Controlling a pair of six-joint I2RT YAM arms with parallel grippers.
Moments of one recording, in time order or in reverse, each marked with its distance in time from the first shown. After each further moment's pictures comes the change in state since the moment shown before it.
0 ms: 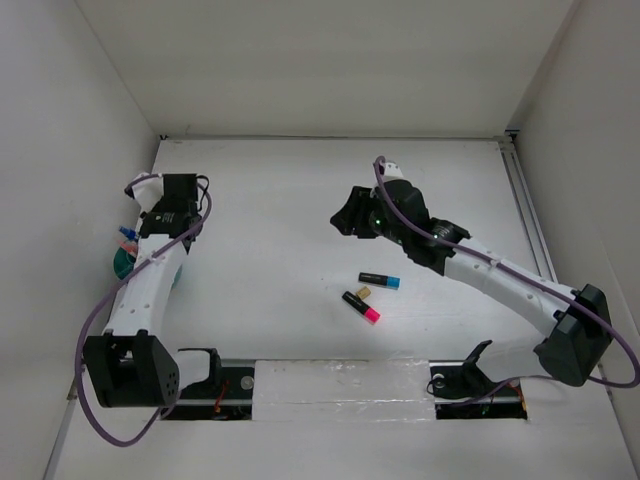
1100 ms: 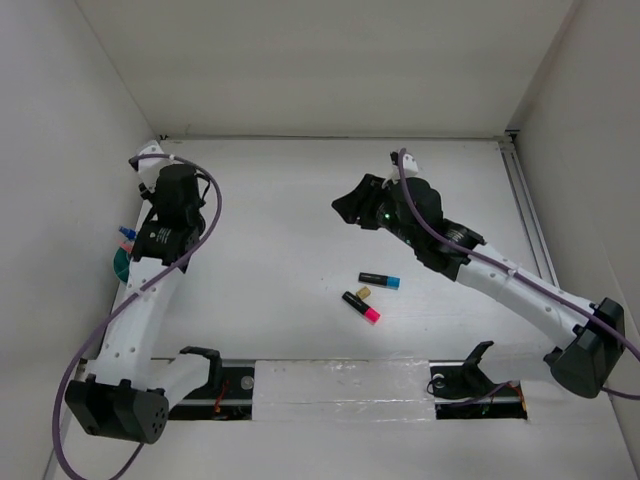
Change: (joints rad) left arm -0.184 -0.188 0.048 0.205 0.006 0.375; right arm 0.021 -0.083 0.013 0.079 0.069 0.072
